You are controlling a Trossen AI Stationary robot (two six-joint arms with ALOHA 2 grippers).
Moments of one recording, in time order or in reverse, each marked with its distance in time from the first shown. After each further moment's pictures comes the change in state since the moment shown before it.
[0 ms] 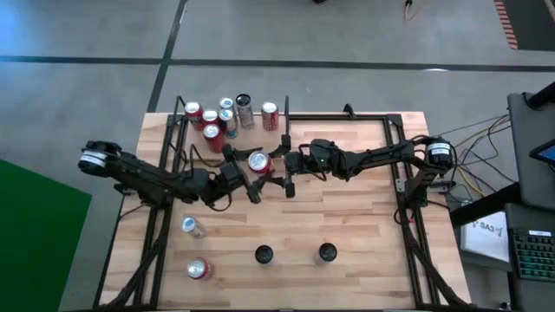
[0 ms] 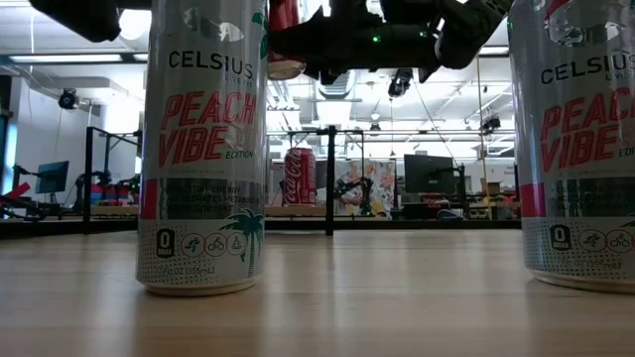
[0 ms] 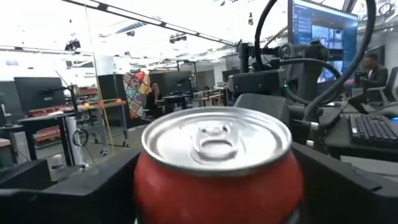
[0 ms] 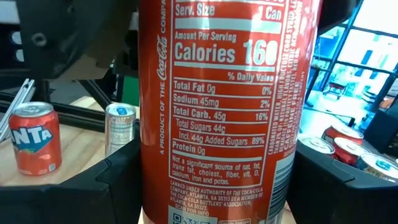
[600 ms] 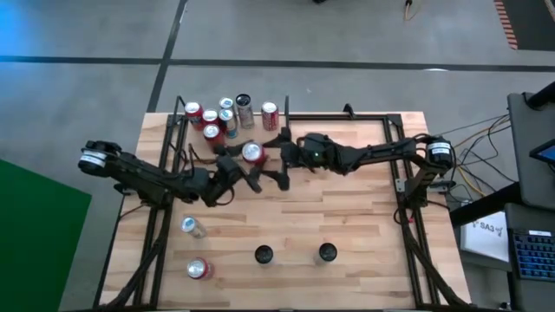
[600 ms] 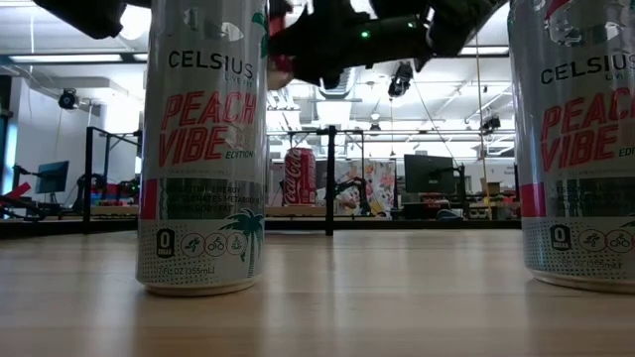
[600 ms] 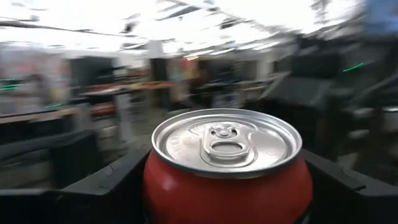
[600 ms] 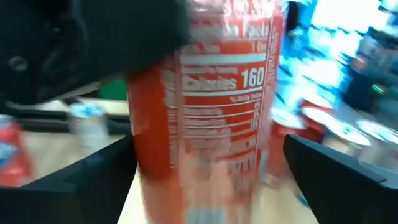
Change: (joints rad) left arm -0.002 -0.006 0.017 -0.011 -0.234 -0.029; right arm -0.006 -0.002 0.086 -0.170 0.101 0.086
